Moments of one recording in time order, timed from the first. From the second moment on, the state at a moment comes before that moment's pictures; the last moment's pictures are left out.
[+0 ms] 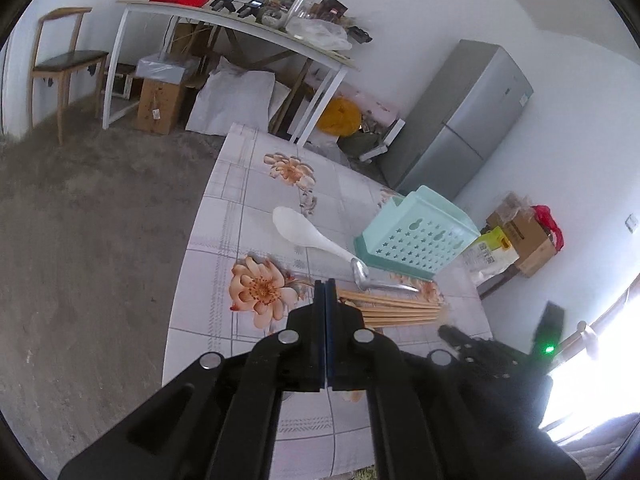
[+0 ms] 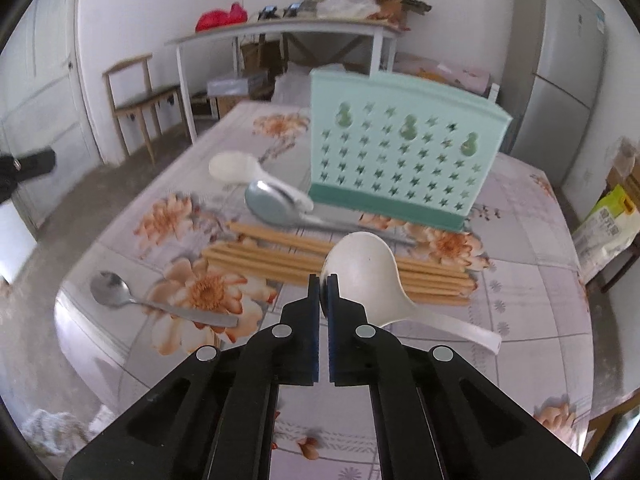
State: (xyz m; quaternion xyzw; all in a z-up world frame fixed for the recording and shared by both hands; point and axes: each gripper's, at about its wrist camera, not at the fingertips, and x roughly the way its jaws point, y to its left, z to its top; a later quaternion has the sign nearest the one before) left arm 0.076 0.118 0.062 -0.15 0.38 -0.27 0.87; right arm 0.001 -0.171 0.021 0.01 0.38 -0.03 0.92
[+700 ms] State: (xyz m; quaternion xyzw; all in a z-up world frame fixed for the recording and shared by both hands) left arm 0.092 0.121 -0.046 -0.19 0.55 -0.15 0.80; right arm -0.003 -0.184 0.017 0.04 0.37 0.02 0.93
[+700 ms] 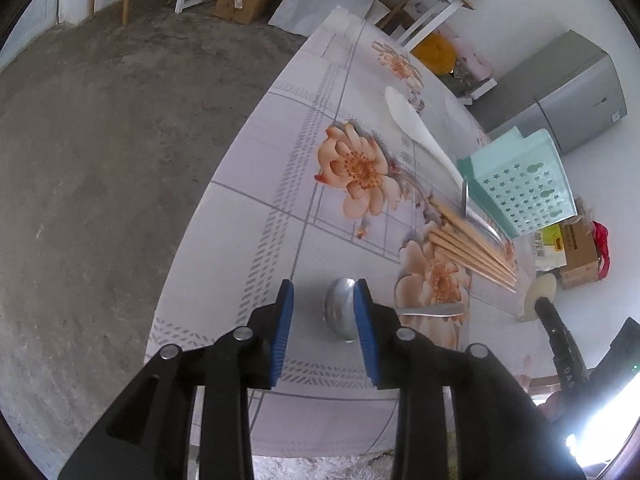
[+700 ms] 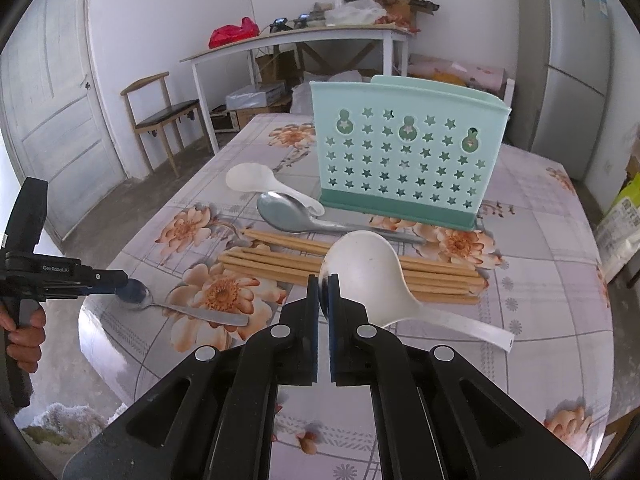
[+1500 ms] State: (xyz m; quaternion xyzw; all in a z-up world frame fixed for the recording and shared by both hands) left arm 0.072 0.078 0.090 -0.06 0.35 -0.20 0.91; right arm -0.017 -0.188 0.030 0.05 0.34 0.01 0.94
